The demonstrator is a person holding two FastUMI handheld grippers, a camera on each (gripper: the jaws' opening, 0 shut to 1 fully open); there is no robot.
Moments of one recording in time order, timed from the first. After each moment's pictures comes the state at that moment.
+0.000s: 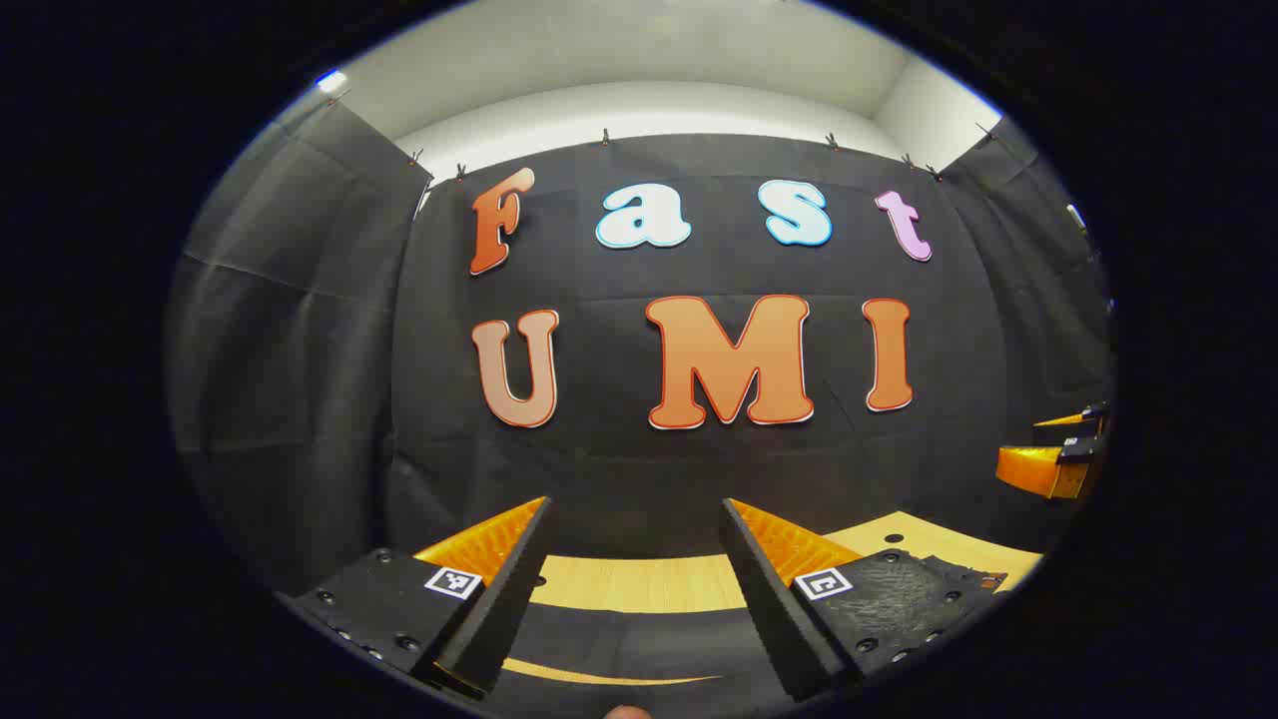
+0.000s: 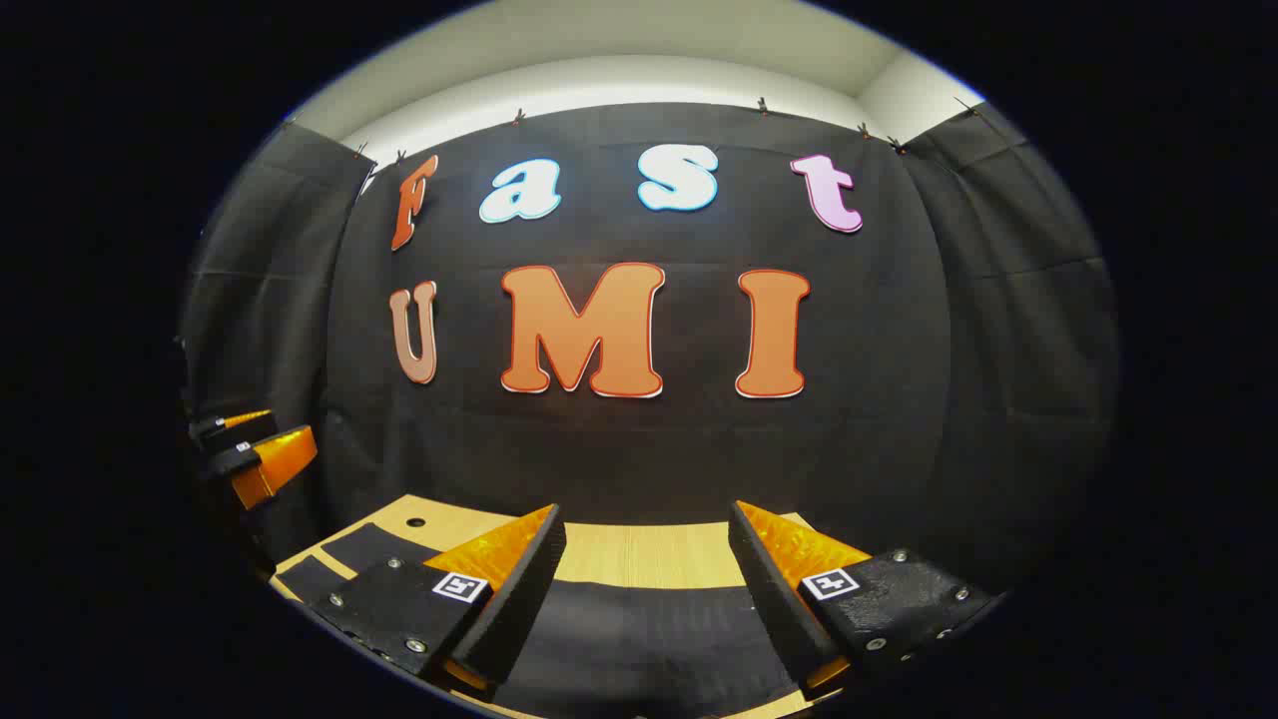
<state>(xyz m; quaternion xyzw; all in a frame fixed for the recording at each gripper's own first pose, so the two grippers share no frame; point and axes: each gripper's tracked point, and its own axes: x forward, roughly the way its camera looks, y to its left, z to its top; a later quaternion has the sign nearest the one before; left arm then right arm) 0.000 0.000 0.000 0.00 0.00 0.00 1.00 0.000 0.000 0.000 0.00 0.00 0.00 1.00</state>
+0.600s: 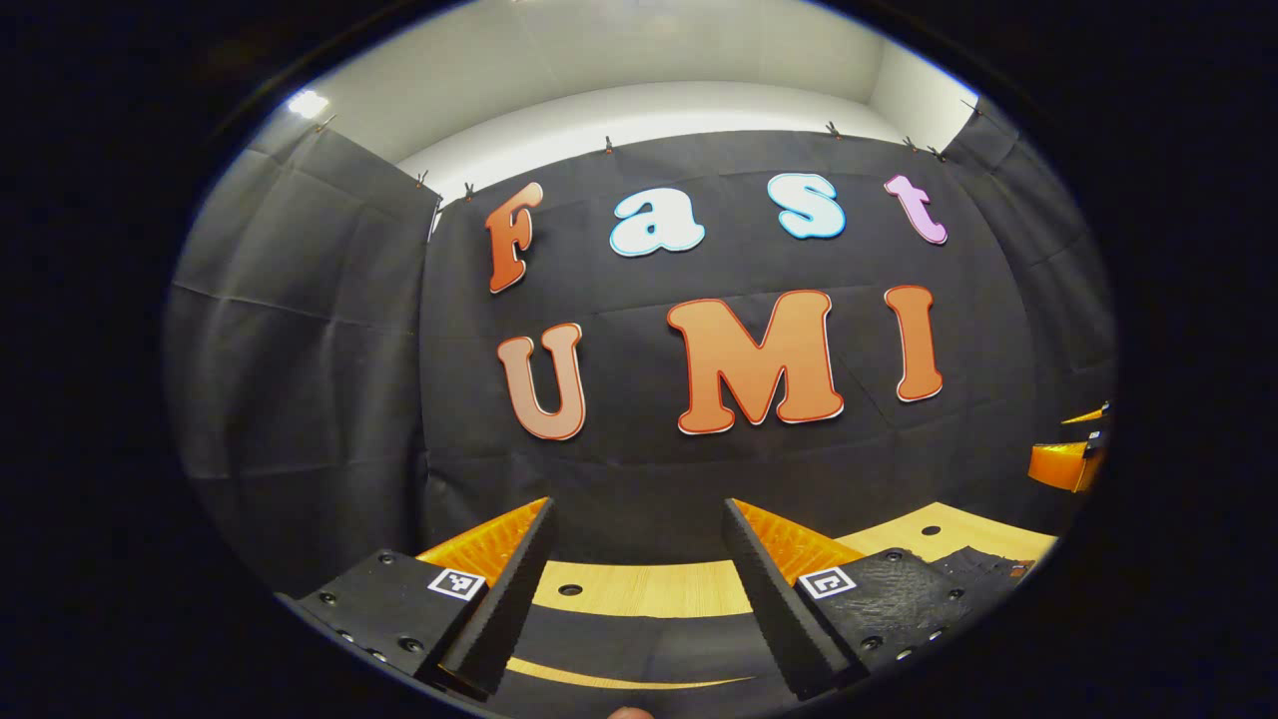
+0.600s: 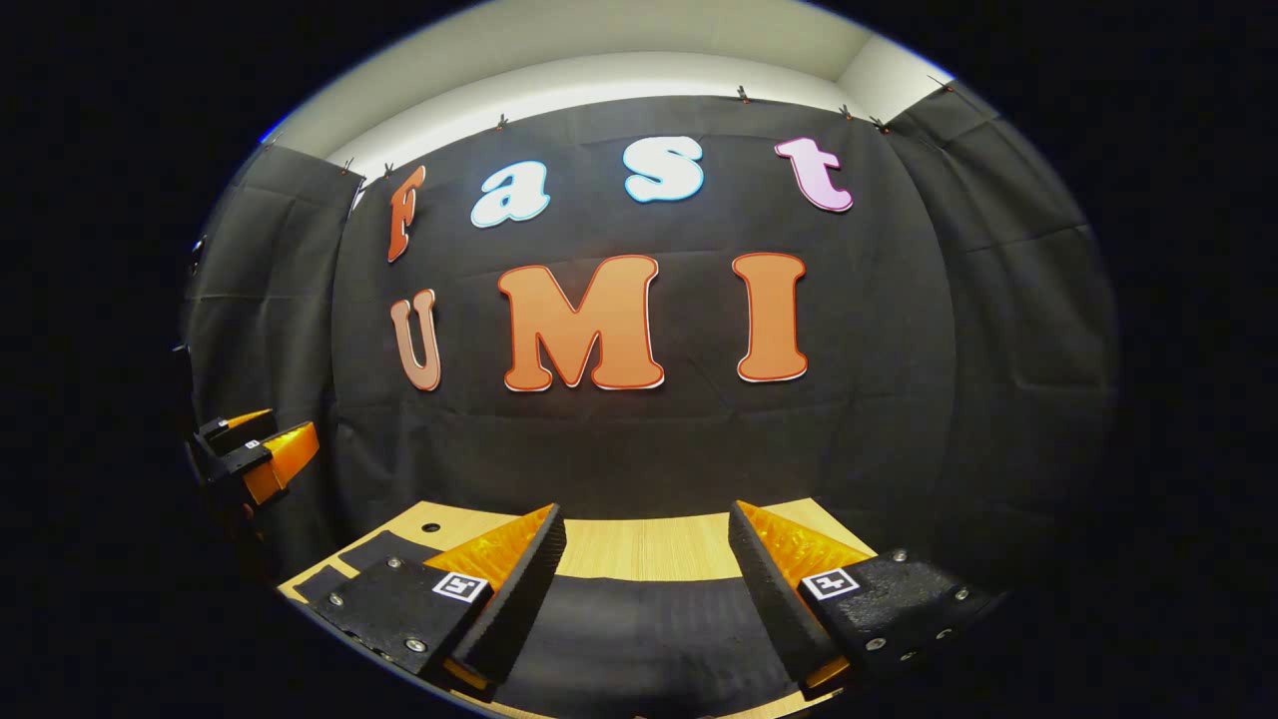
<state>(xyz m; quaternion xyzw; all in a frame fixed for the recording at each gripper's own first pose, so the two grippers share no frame) -0.005 0.009 0.009 0.03 0.00 0.05 1.00 0.001 -0.011 -0.007 0.05 0.00 0.01 1.00</state>
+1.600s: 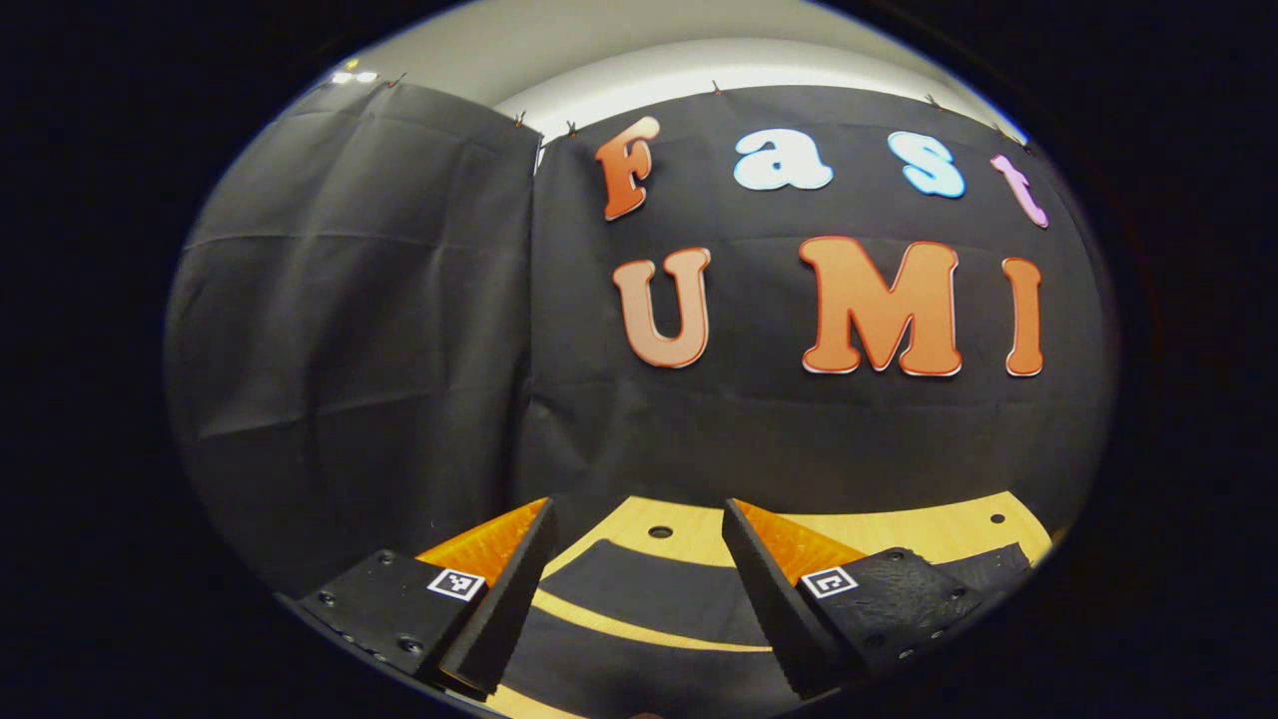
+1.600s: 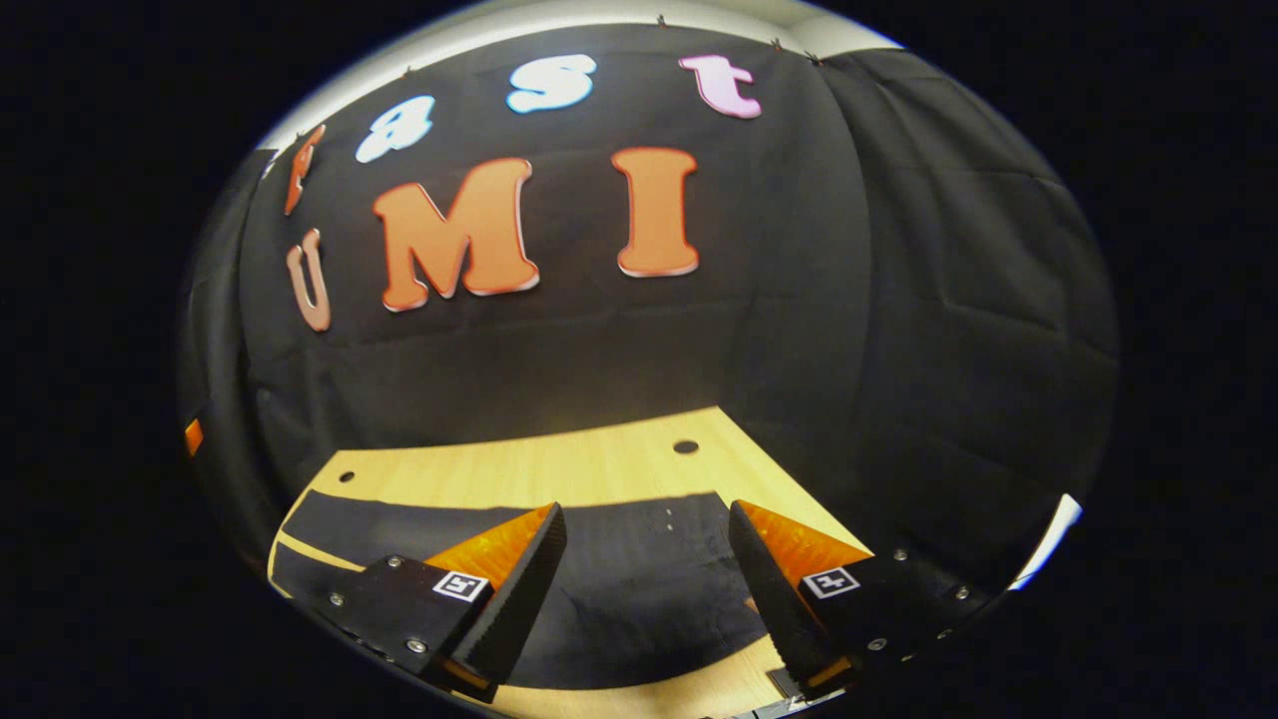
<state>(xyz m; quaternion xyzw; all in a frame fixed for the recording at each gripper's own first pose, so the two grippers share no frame) -0.027 0.142 -0.063 -0.03 0.11 0.21 0.97 0.009 -0.134 -0.121 0.08 0.18 -0.10 0.97</state>
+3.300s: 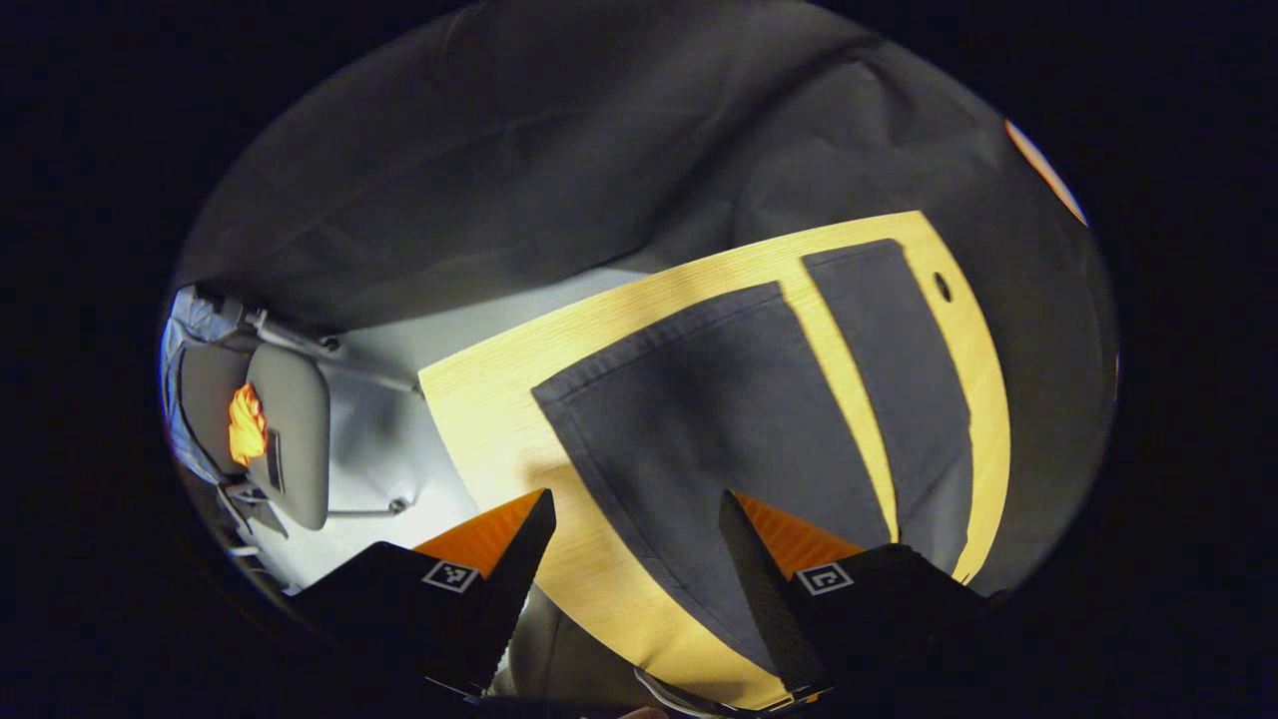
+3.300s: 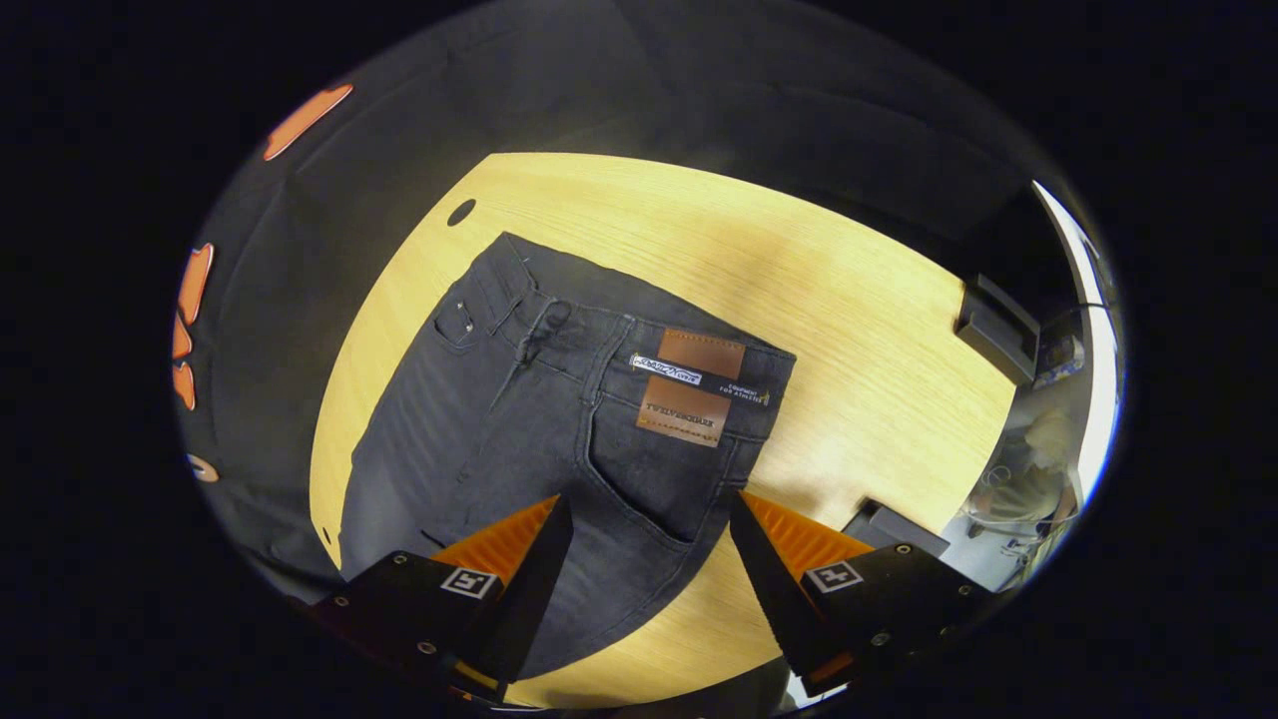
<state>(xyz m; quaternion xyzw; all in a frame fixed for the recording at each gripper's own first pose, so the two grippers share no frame) -0.140 0.302 -0.389 -0.38 0.57 0.37 0.63 -0.013 -0.173 -0.363 0.37 0.49 -0.25 0.75</state>
